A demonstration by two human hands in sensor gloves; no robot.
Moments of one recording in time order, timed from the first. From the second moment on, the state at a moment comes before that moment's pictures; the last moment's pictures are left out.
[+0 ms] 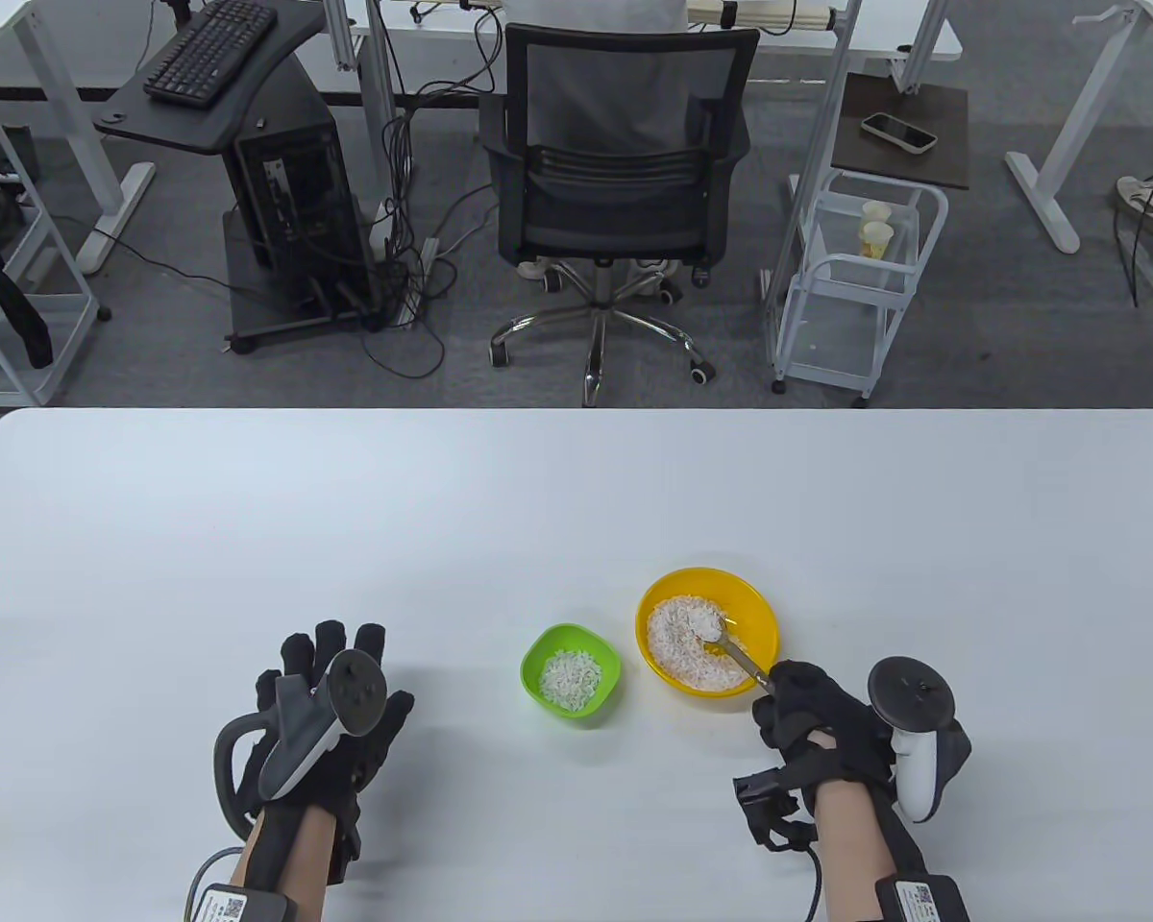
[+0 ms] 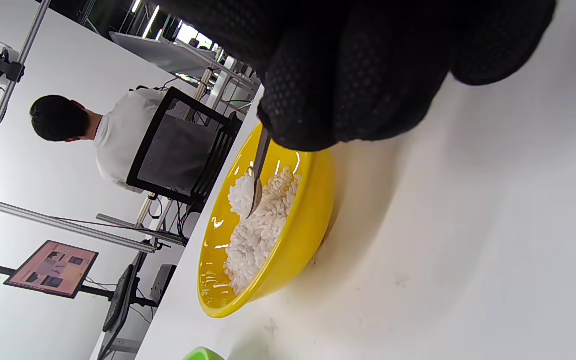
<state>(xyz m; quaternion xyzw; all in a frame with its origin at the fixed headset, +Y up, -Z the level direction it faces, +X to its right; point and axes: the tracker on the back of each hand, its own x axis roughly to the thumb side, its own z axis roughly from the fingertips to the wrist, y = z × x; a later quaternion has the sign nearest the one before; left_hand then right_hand) -0.235 -0.723 -0.304 -0.08 0.10 0.03 0.99 0.245 -0.748 -0.323 -0.20 0.05 0.82 0.53</state>
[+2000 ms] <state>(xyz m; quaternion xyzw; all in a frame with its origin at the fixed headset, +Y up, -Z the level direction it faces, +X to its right) -0.230 -0.724 -0.304 -0.09 0.10 0.03 0.99 0.173 -0.703 -0.302 0.02 -0.18 0.98 0.12</state>
